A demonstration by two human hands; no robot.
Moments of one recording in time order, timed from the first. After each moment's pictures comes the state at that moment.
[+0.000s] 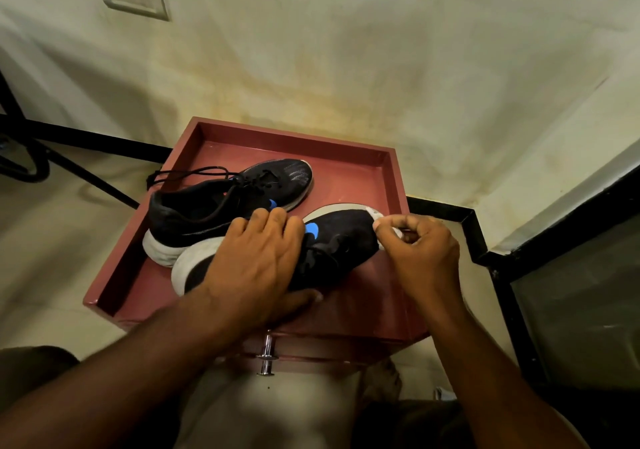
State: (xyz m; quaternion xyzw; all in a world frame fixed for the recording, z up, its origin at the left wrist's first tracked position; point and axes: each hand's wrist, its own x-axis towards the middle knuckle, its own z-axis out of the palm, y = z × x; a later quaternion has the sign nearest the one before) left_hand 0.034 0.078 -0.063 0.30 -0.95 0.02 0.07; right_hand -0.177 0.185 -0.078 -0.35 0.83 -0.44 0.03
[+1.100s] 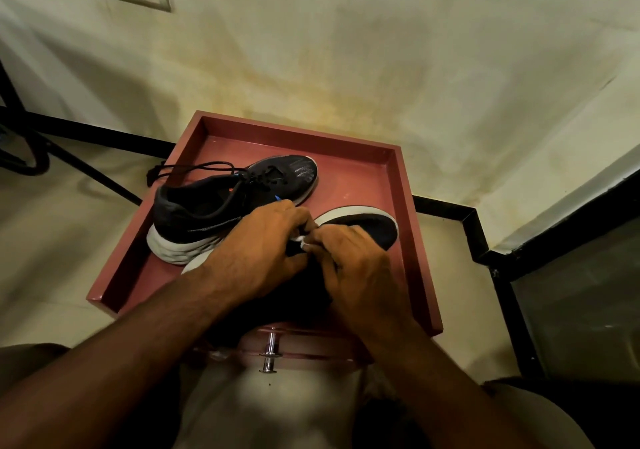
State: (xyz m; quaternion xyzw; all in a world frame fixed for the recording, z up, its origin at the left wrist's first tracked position) left_hand 0.031 0.054 -0.059 0.28 -0.92 -0.24 0.15; right_hand -0.101 0.166 -0.089 -0.64 0.68 -0.35 -0.06
